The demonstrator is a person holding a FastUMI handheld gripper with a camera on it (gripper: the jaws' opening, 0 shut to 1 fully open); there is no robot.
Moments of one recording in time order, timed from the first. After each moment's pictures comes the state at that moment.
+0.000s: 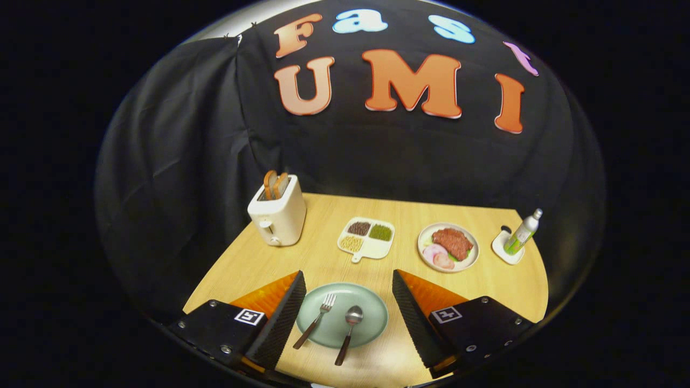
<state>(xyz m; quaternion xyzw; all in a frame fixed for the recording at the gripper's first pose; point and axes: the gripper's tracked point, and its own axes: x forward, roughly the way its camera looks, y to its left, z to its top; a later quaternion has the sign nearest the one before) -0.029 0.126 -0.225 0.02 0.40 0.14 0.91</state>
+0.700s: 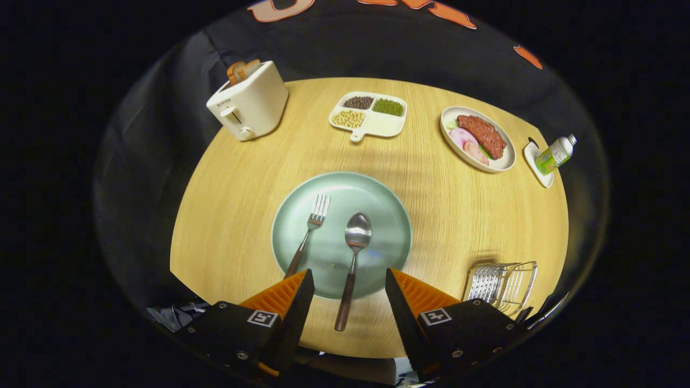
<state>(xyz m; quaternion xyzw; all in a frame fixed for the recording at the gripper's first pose) -0.104 0.130 -0.366 -0.01 0.64 0.12 0.76</state>
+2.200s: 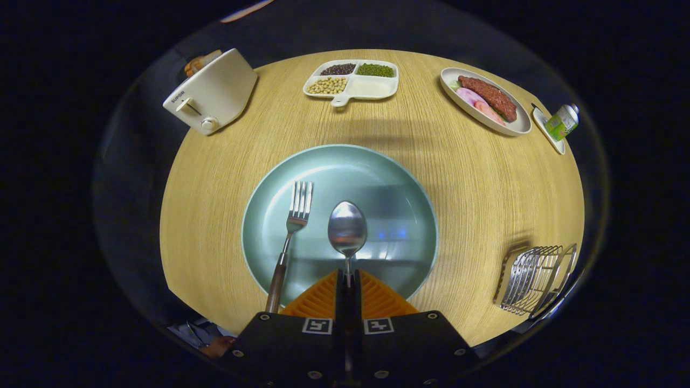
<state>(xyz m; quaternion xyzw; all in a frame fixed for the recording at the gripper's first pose) -0.096 0.143 -0.415 0.04 0.66 0.09 0.75</state>
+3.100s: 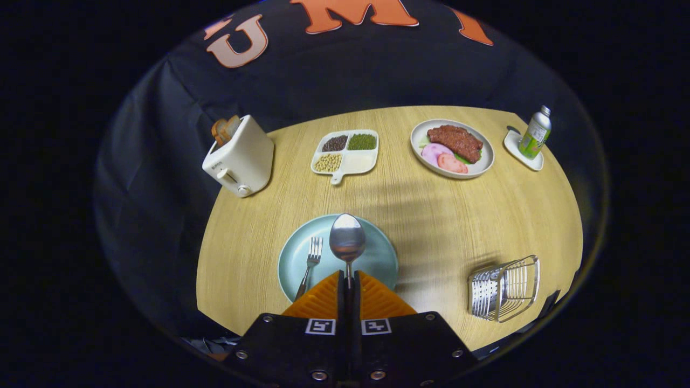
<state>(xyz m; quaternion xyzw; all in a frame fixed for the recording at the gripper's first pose) -0.055 0.093 -0.307 0.12 0.52 0.09 0.84</state>
